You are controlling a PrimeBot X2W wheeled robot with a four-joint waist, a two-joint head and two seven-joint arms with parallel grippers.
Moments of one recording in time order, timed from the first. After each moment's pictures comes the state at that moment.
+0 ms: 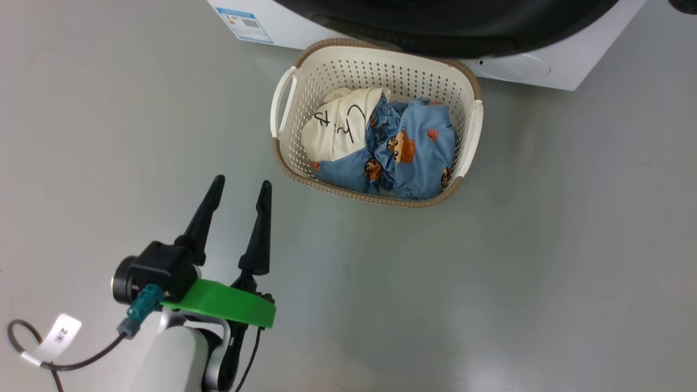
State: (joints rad) left arm -0.33 0.03 -0.26 0.15 -0.29 0.00 -0.26; right arm -1.58 -0.20 -0.59 1.16 0.78 0.13 0.70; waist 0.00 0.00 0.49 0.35
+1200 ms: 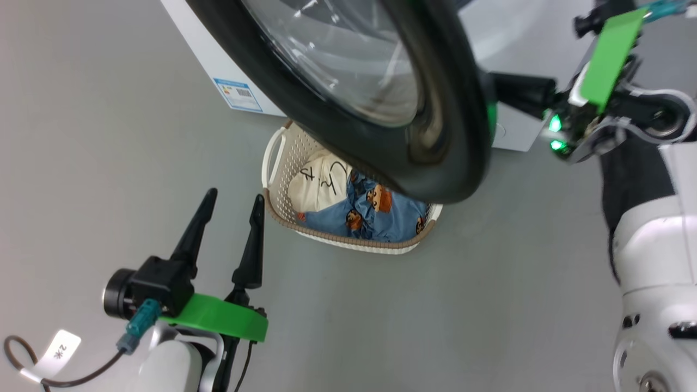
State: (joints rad) left arm -0.29 0.03 -0.22 0.14 -0.22 -0.03 -0.26; right arm -1.06 -0.08 -0.27 0.72 1.12 0.13 1.17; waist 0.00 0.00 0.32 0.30
